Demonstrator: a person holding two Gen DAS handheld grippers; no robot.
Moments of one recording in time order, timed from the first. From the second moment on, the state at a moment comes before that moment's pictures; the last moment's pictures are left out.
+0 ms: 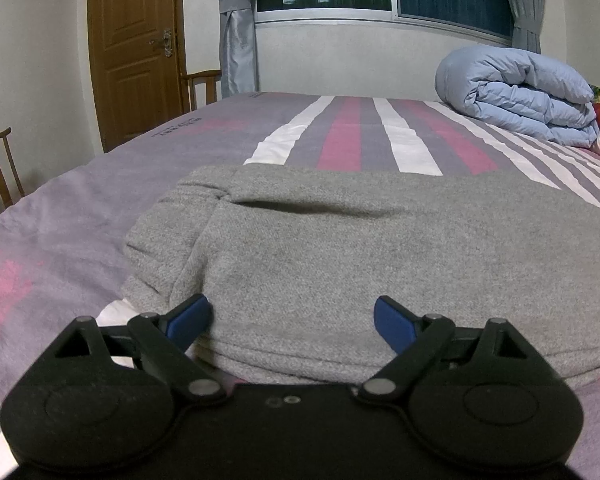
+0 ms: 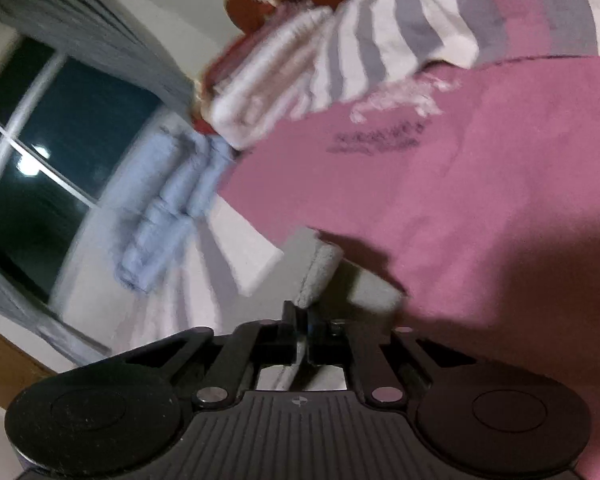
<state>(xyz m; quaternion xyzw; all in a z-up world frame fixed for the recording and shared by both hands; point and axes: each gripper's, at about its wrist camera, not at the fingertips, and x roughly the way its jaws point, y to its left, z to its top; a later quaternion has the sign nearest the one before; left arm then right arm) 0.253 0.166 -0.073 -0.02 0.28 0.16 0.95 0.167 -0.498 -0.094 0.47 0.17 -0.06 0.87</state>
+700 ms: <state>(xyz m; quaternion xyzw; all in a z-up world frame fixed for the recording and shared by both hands) 0.253 0.164 -0.073 -0.02 0.28 0.16 0.95 0.192 -0.493 -0.093 0.42 0.23 -0.06 0.88</state>
